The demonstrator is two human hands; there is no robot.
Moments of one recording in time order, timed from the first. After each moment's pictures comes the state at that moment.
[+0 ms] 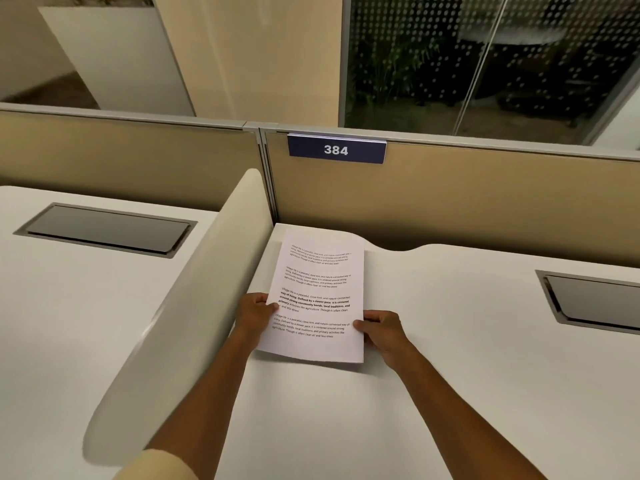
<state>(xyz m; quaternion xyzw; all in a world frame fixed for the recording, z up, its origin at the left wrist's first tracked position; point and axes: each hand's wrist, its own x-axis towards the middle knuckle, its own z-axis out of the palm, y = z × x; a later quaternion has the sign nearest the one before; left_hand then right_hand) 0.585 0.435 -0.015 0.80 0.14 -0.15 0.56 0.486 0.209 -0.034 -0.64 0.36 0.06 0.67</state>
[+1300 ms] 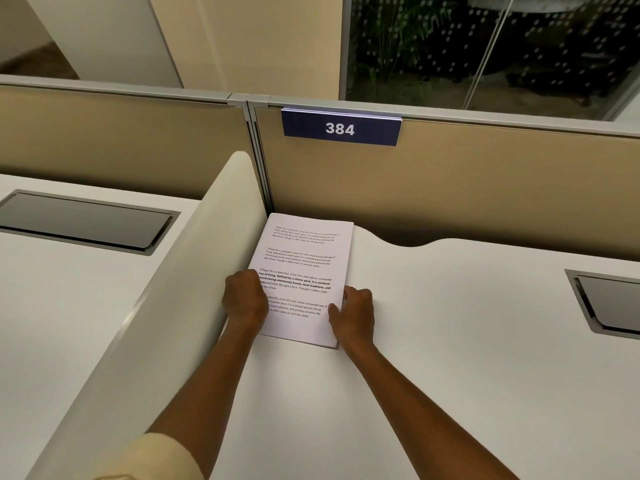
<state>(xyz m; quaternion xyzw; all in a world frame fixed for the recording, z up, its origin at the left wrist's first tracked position) 0.649 0.418 -0.036 0.99 0.02 -0.01 0.17 0.557 0.260 -0.047 -0.86 0.33 -0.01 0.40</state>
